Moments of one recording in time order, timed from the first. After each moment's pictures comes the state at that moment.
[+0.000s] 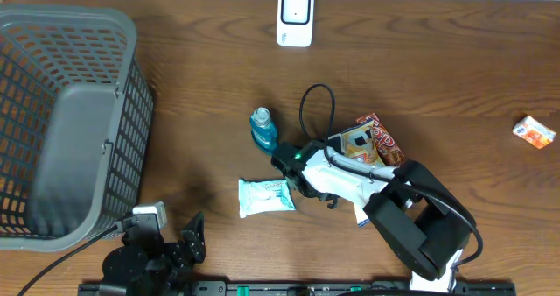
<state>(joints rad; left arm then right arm) -0.18 0.00 0.51 -1.10 0.04 -0.33 0.82 1.96 1.10 -1.00 0.61 0.76</state>
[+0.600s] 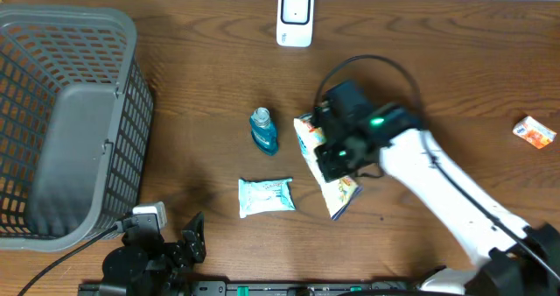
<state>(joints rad) -0.18 0.00 0.51 -1.10 0.04 -0.33 0.55 1.56 1.24 -1.05 -0.28 0.15</state>
